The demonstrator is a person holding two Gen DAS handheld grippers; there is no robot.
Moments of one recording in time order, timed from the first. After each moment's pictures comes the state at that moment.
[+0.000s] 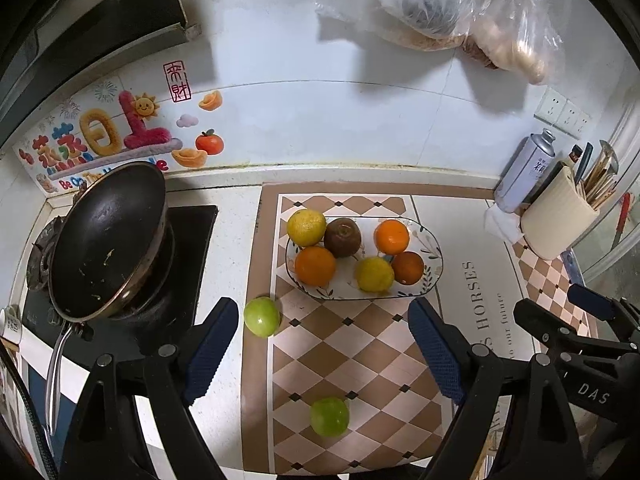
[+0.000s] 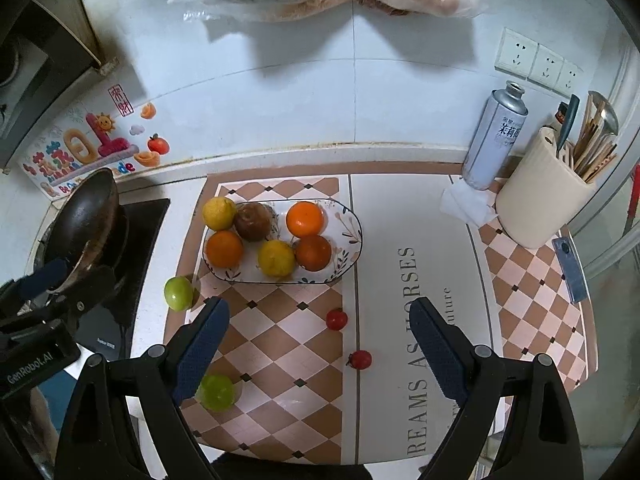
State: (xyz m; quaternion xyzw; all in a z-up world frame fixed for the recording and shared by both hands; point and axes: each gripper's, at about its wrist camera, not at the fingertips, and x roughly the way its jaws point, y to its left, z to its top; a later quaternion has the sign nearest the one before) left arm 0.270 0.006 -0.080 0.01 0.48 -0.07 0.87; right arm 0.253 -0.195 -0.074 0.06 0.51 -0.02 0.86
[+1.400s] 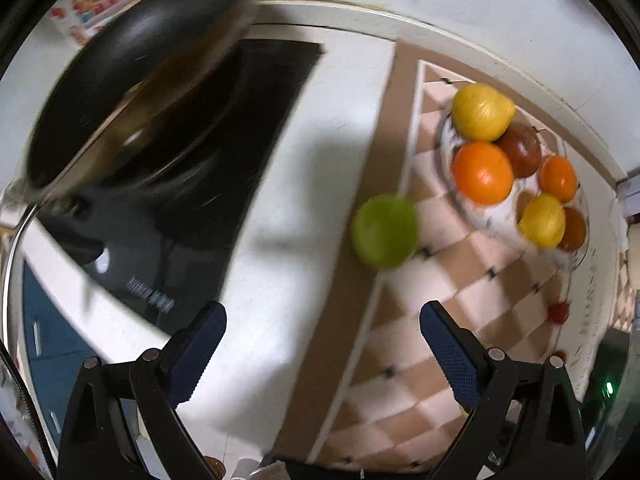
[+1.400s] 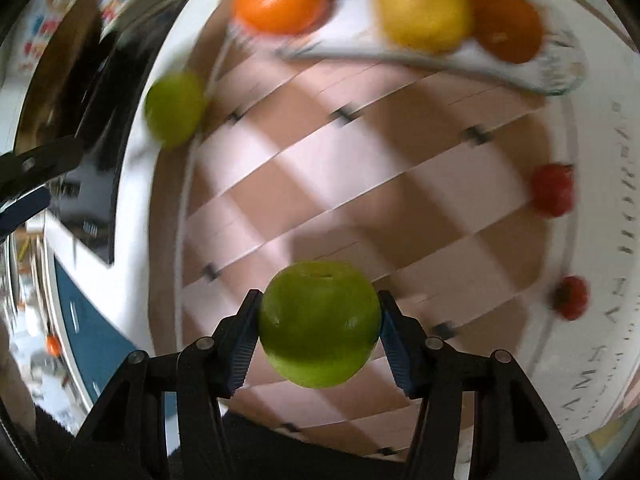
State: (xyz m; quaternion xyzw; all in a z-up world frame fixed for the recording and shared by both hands) left arm 0.327 0.105 -0.253 -0.06 0.65 0.07 0.76; right arm 0.303 -0.119 -0.317 0.08 0.72 0.10 0.68
